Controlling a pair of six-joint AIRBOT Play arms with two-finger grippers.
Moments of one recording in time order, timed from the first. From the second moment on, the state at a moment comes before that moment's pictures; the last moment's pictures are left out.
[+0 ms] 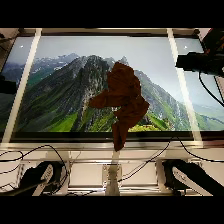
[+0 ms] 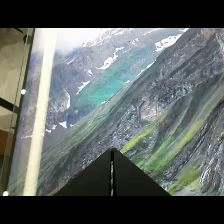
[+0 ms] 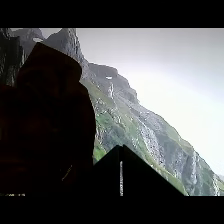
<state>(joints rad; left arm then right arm) 0.21 -0.75 1.08 1.66 -0.90 -1.16 0.11 -1.05 1.42 -1.62 1.08 1.69</state>
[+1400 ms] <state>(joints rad) 0.21 -0.78 1.08 1.43 -0.90 -1.16 0.12 -1.12 1.02 -1.25 1.10 1.51</state>
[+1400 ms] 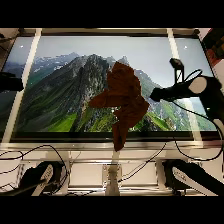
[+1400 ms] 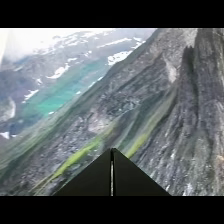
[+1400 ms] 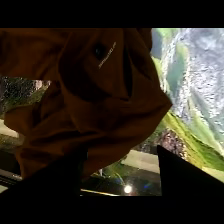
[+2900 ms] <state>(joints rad) -0.20 -1.35 1.08 1.06 -0.96 -1.20 0.14 -1.18 1.22 -1.35 1.08 1.50</state>
